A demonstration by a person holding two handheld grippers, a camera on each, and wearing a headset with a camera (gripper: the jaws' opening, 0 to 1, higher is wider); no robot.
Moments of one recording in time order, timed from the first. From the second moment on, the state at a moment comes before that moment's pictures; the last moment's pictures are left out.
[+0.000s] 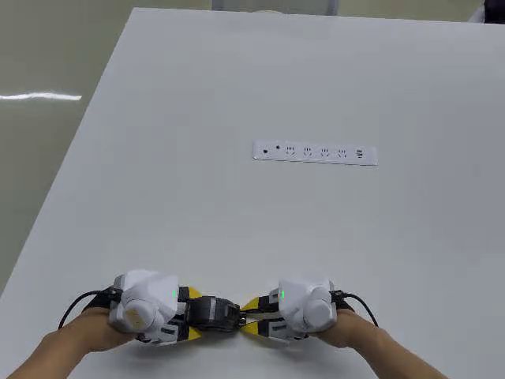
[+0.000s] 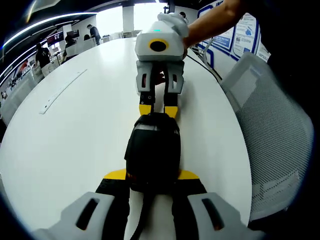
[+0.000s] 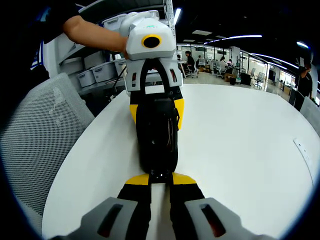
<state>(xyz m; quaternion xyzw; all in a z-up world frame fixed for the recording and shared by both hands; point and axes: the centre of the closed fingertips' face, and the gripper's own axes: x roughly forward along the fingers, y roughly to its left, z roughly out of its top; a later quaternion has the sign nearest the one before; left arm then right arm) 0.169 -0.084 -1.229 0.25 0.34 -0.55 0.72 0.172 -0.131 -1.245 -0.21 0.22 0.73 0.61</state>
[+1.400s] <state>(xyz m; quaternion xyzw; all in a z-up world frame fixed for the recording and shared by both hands) 0.168 -0.080 -1.228 0.25 0.34 -0.56 0.71 0.170 -0.138 -1.235 -0.22 0.23 0.73 0.61</state>
